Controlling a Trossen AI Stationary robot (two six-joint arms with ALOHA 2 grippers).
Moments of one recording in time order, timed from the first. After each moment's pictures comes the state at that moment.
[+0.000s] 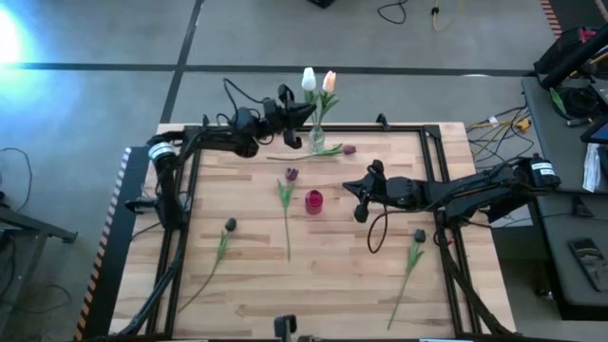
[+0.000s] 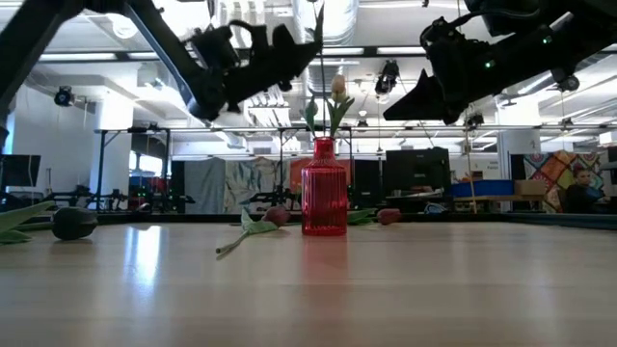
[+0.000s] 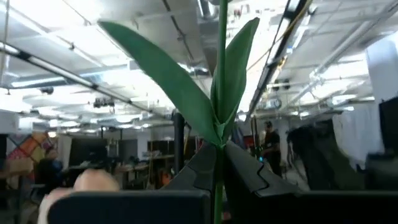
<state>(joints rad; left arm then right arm) 0.60 1.91 1.07 1.46 0.43 -0.18 0.00 1.22 0.44 0.46 0.37 0.06</state>
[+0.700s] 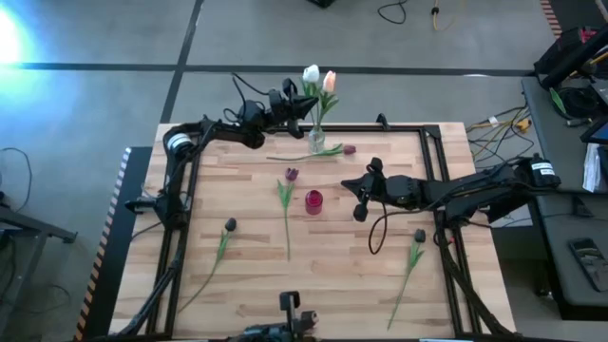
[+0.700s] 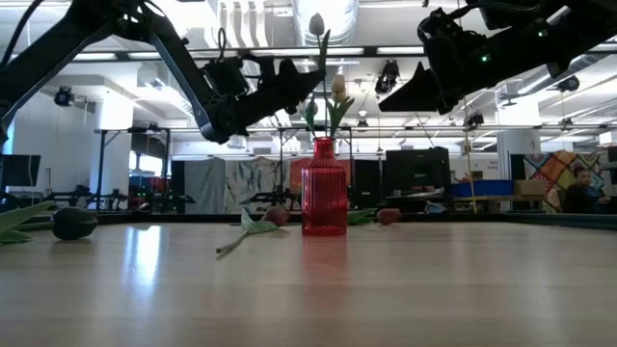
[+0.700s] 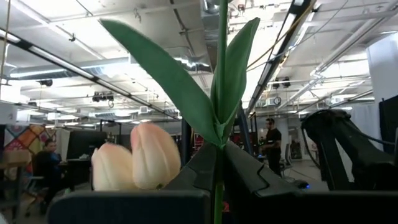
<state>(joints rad) 0.69 2.09 1.20 1.53 0.51 -0.26 0.00 1.22 0.47 0.47 0.37 -0.03</state>
